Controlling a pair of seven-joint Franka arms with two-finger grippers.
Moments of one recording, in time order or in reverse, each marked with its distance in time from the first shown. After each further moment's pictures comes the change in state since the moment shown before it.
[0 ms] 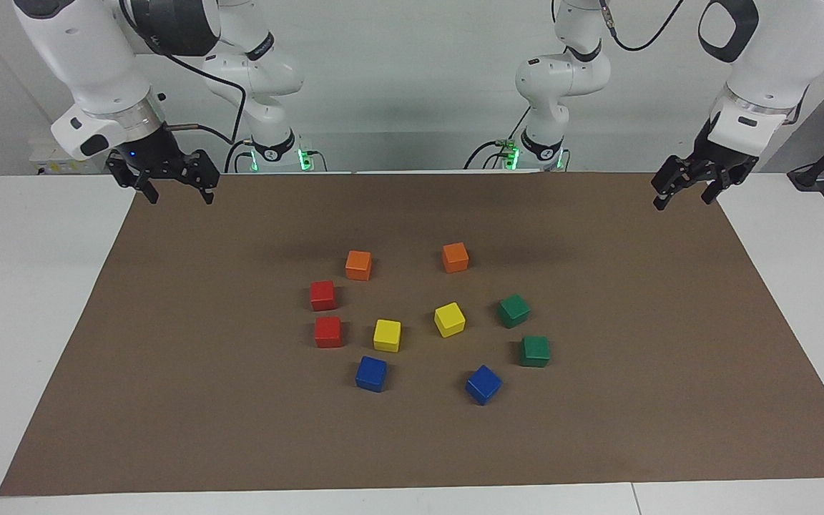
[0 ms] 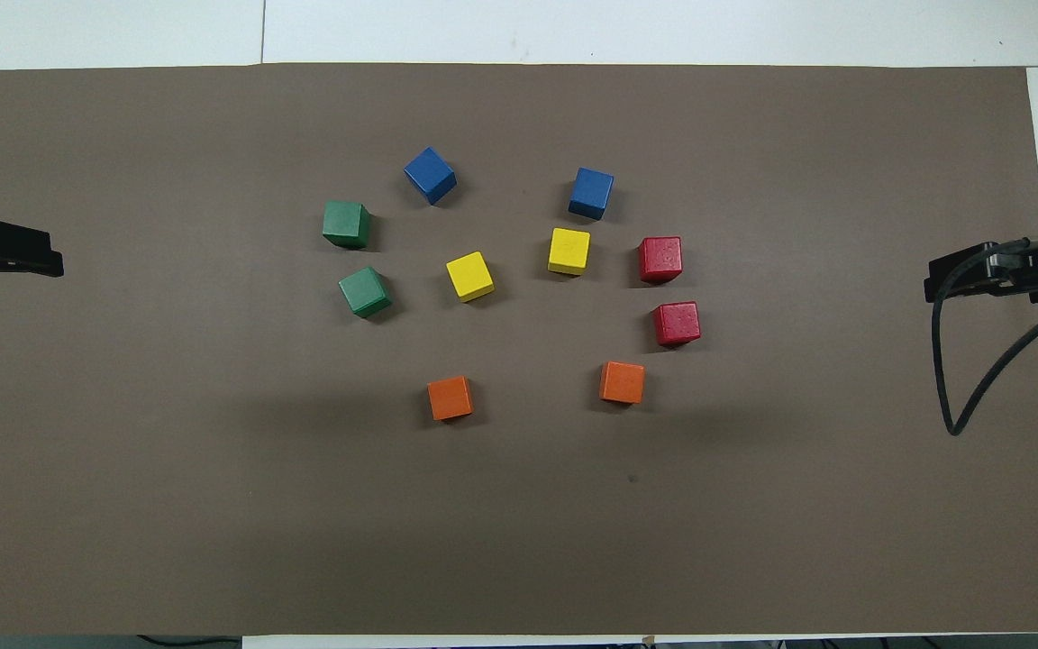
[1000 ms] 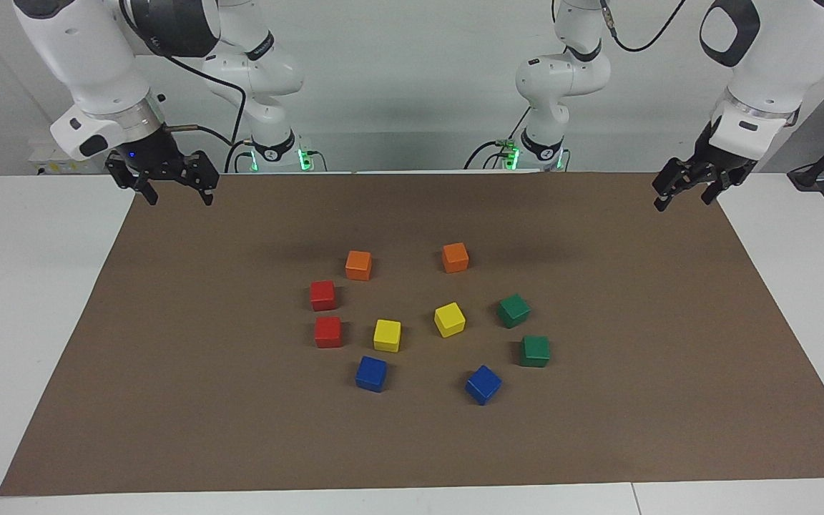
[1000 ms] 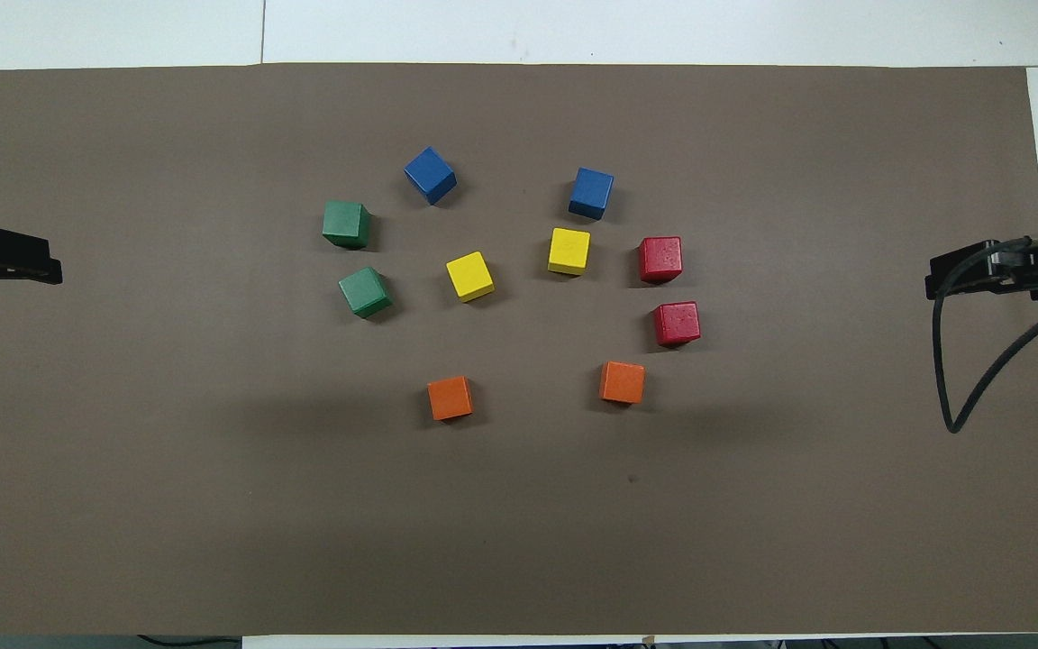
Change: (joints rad) left arm 0.011 -0.005 0.002 -0.025 0.000 -0.001 0.000; right arm 0.000 -0.003 -0.005 -0.005 0.000 0.014 0.000
